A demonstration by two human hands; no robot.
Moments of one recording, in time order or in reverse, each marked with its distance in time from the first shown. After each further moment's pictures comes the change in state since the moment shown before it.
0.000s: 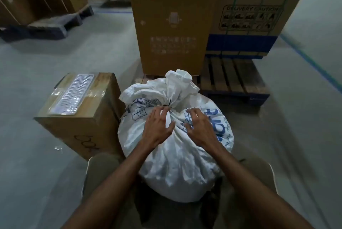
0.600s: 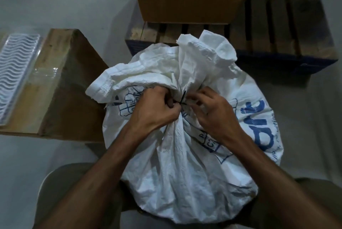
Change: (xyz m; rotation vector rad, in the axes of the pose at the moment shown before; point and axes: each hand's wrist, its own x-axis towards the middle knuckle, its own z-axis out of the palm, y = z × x) left_hand 0.133 -0.071 0.052 -0.225 -0.248 -0.257; right_hand 0.139 0.058 0.093 0.200 -0.107 -0.140
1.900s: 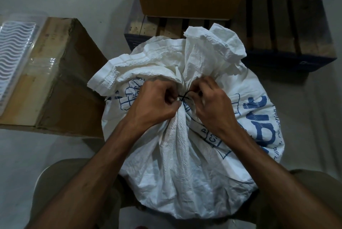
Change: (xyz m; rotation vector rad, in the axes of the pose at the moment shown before) left_hand -0.007 -0.008 -0.006 -0.093 -0.005 0.201; right_hand 0.006 -0.007 0.013 -0.044 0.120 0.007
